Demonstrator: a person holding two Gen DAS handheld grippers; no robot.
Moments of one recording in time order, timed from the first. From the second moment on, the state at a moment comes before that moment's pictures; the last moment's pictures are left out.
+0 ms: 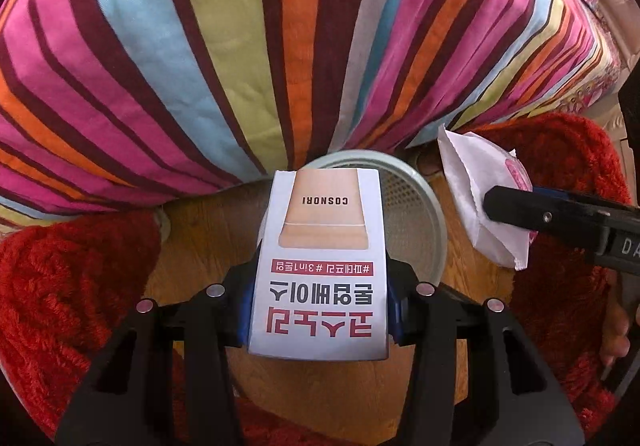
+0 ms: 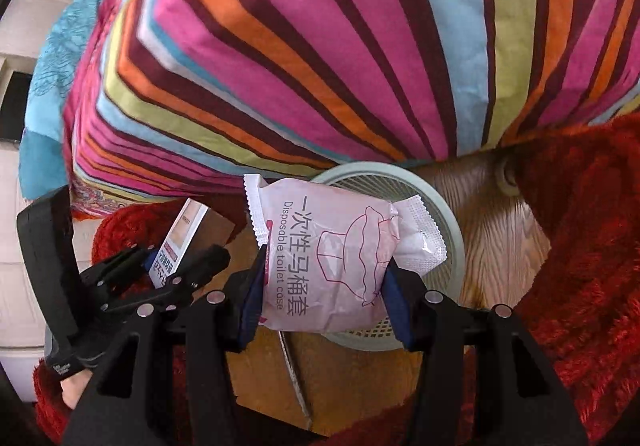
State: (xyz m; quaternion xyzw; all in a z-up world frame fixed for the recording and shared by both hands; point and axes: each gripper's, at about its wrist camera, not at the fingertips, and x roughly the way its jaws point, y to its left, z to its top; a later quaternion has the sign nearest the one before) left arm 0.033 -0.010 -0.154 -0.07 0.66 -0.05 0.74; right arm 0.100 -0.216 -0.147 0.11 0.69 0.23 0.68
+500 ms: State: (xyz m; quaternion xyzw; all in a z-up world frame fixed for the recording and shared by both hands) left arm 0.044 -0.011 -0.188 -0.08 0.71 -0.05 0.69; right arm 0.106 -0.212 -0.185 0.14 0.74 0.20 0.62
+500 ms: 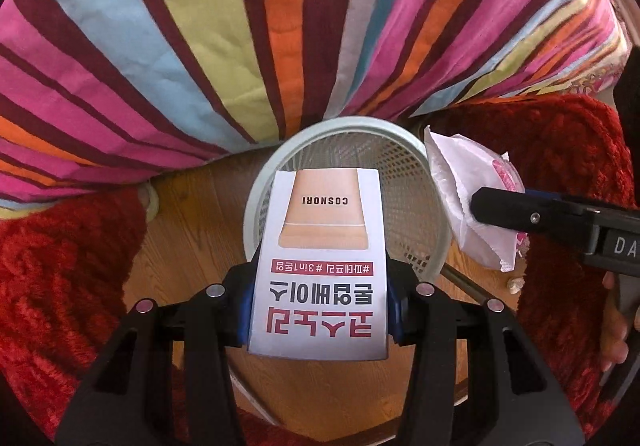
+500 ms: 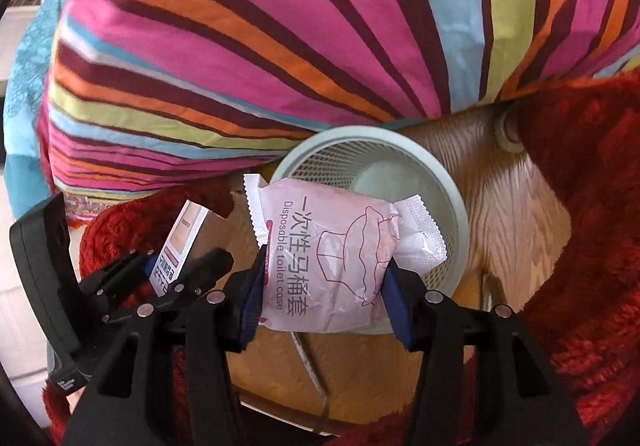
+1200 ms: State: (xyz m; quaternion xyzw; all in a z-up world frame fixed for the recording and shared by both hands) left arm 0.056 -0.025 -0.265 -0.11 0.80 -0.04 0.59; right arm 0.116 -0.203 -0.253 0.15 0.81 0.13 0.55
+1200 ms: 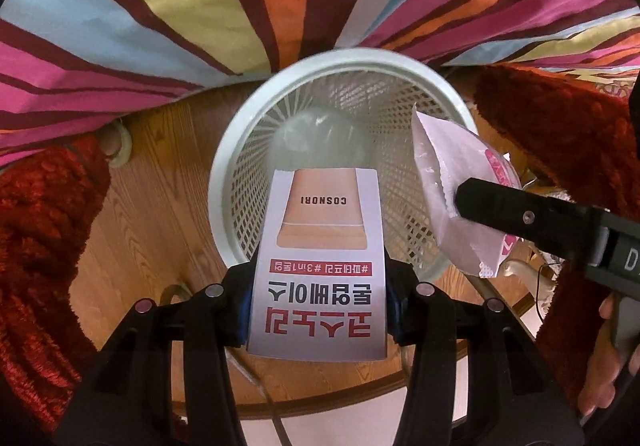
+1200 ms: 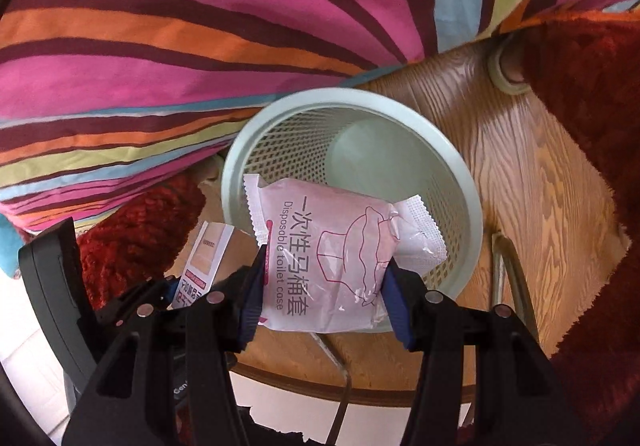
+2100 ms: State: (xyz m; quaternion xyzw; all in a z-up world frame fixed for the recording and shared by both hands) left arm 0.053 -0.026 -0.283 -0.10 0.82 -0.03 0.56; right arm 0.113 -0.208 -0.264 0.16 0.83 0.10 0.52
